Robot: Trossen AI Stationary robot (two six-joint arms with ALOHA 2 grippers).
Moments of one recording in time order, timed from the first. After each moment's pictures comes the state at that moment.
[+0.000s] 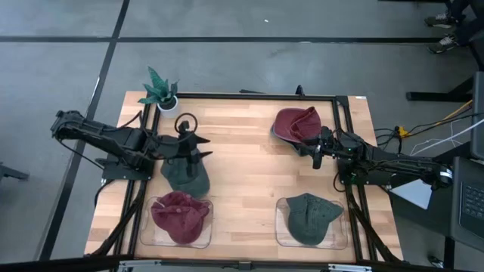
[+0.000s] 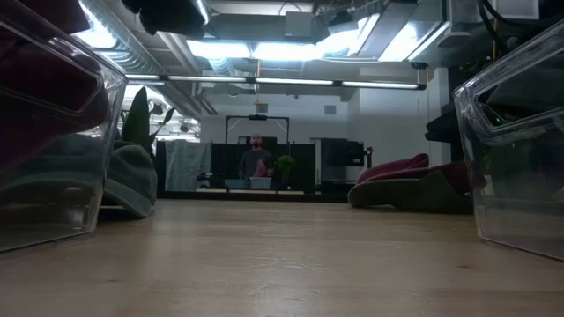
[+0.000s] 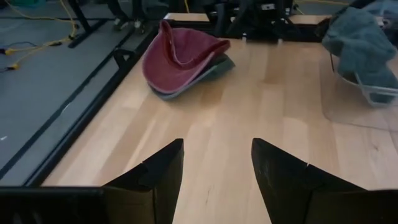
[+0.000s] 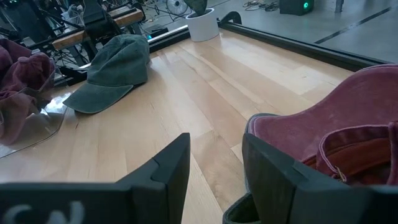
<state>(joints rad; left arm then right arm) -0.22 0.96 0.85 -0.41 -0.51 -0.19 -0.28 0.26 0.01 0.02 0.03 0.28</state>
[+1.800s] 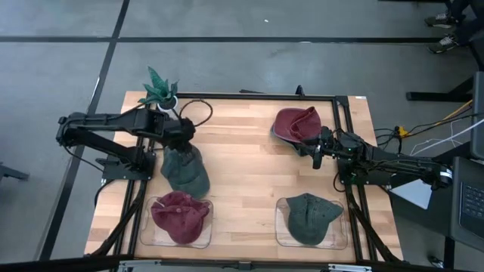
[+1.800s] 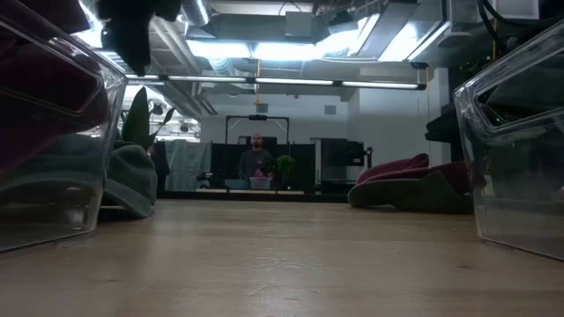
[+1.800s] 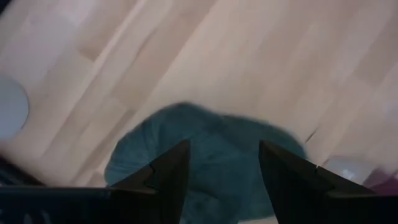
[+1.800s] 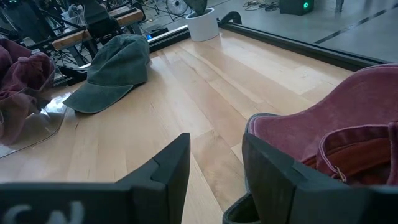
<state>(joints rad) 0.03 1.15 1.18 -1.23 -0.14 -0.58 -0.28 0.26 0.01 0.02 0.03 0.28</state>
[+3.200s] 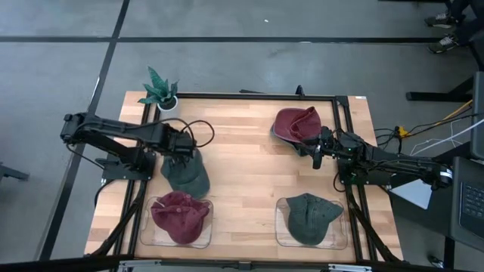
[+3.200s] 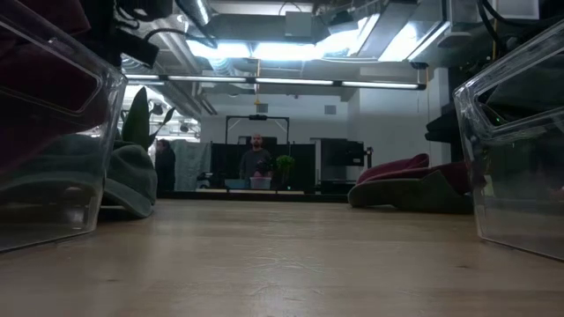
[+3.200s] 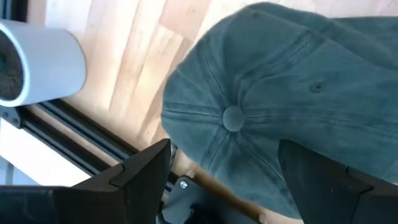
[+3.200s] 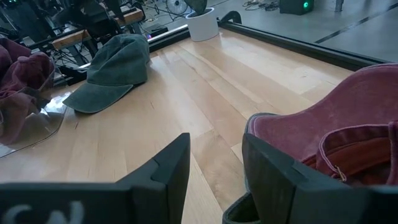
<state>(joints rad) -0.04 1.21 0.96 -1.34 -0.29 -0.52 -0.28 0.27 0.01 0.02 0.03 0.28</state>
